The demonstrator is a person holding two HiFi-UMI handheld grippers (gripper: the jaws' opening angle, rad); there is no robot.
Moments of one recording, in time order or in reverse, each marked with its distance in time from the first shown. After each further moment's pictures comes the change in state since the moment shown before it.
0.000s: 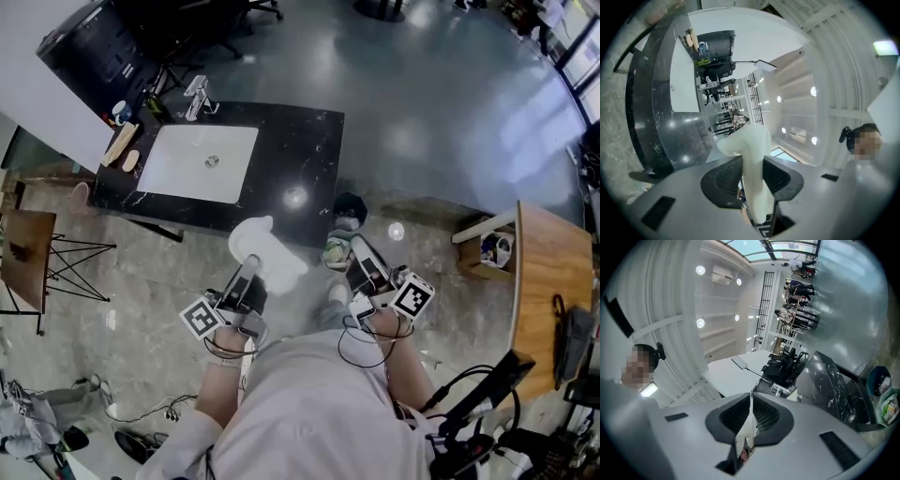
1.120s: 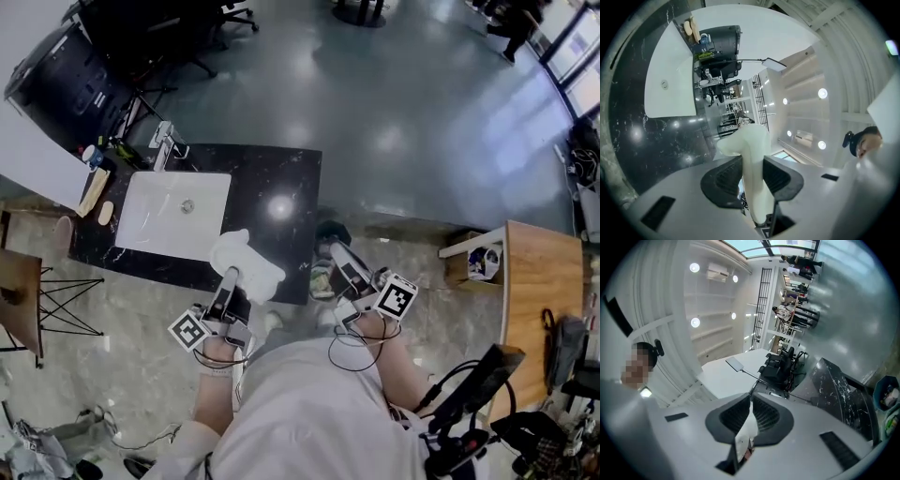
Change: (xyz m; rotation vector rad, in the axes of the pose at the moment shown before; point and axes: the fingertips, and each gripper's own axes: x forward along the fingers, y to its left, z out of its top) left arm 0.125 0.052 0.075 -0.038 -0.029 0.045; right arm 0.100 -0.075 0.089 0.021 0.026 -0.020
